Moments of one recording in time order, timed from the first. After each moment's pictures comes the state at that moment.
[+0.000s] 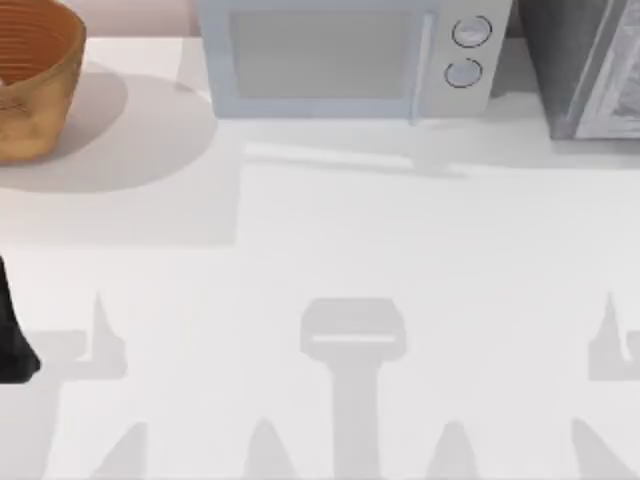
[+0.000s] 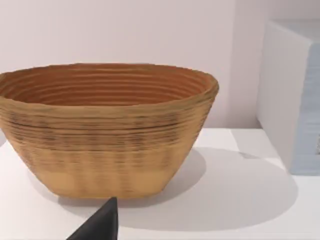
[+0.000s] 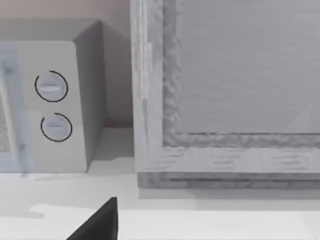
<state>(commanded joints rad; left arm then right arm) 0.00 0.00 0.00 0.00 0.00 0.00 0.00 0.00 0.00 0.00 0.00 0.00</state>
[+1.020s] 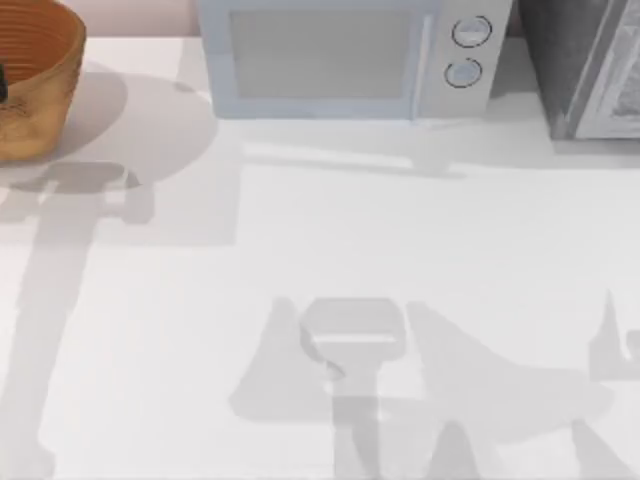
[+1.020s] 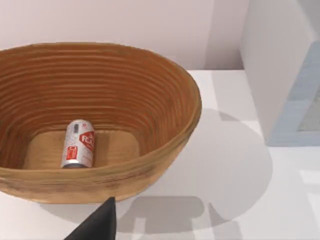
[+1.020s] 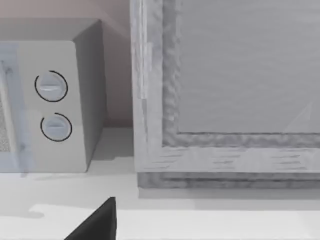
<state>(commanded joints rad) 0.01 1.07 1.04 -0.45 0.08 0.01 0.00 0.00 0.00 0.00 0.00 0.00</state>
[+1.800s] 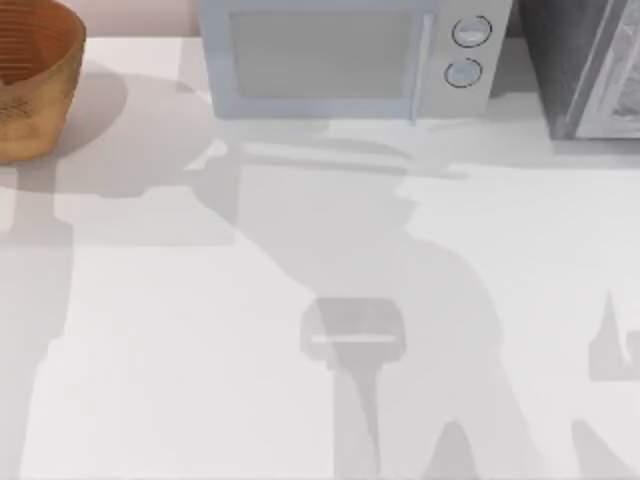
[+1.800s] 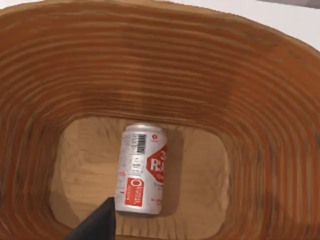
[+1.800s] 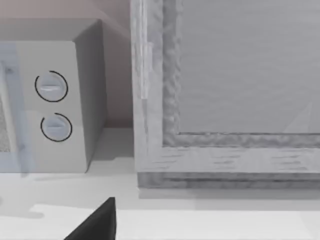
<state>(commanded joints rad) 0.15 2.07 2.00 -0.86 0.13 0.02 0.00 0.00 0.00 0.00 0.00 0.00</state>
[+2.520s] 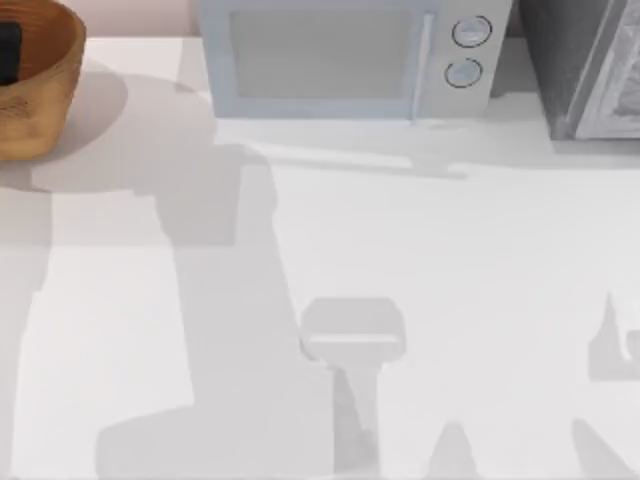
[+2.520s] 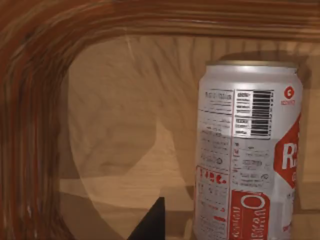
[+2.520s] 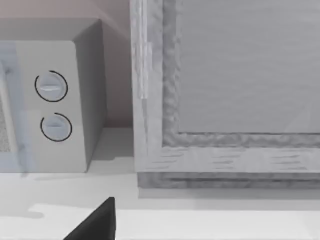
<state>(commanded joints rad) 0.21 2.68 2.65 -1.31 0.14 0.17 0.00 0.00 0.00 0.00 0.00 0.00</state>
